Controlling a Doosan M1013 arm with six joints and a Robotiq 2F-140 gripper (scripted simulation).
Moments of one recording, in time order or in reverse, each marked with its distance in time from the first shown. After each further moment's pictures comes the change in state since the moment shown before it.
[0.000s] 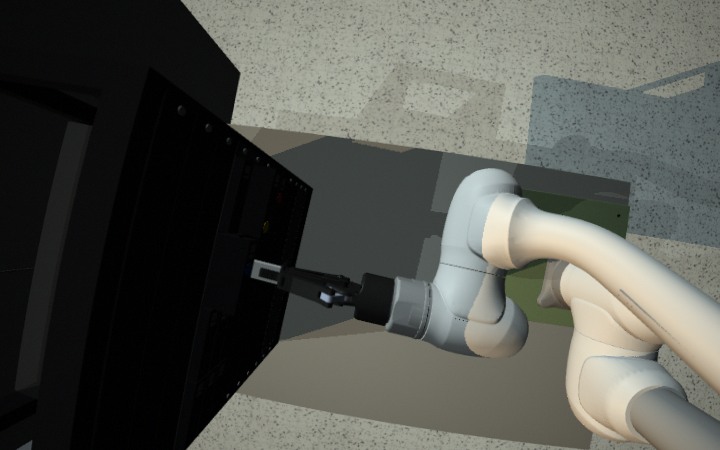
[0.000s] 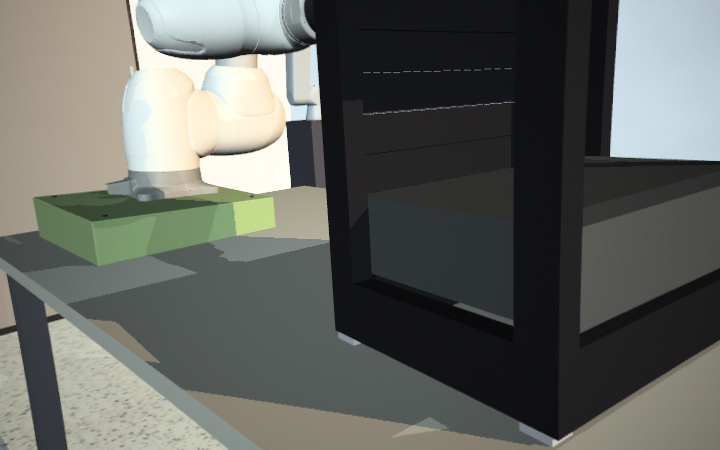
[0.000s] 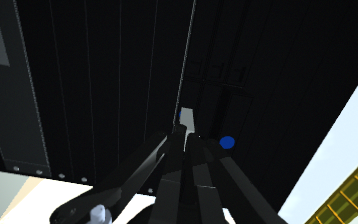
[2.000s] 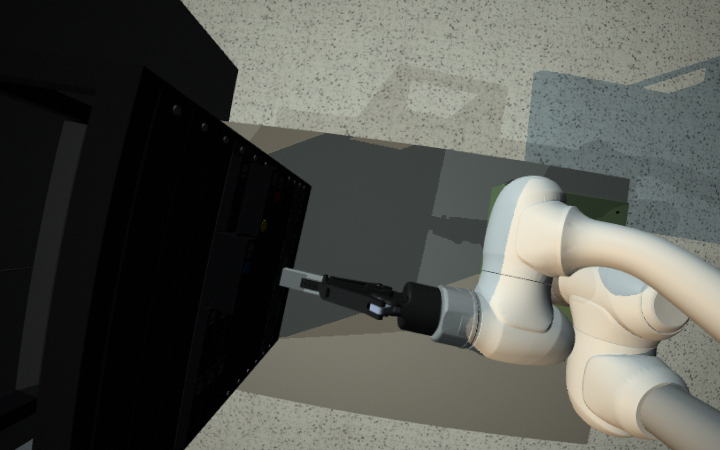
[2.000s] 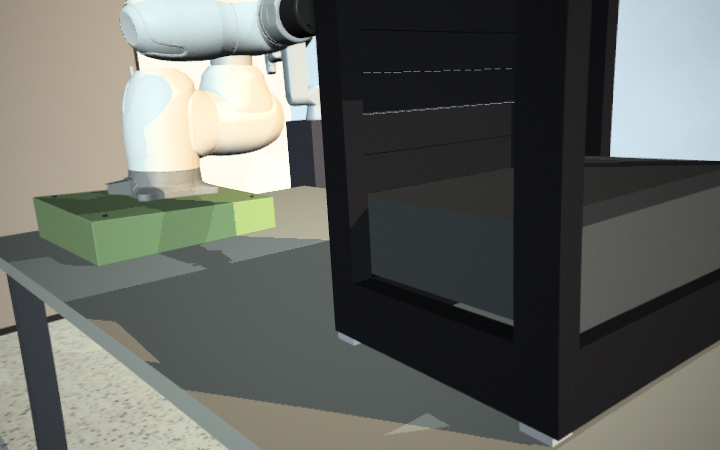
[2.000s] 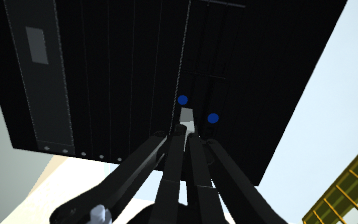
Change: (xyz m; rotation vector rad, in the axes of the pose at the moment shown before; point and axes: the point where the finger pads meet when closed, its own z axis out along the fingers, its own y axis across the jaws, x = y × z) arm 0.001 0.006 -0.074 -0.003 0.004 0.012
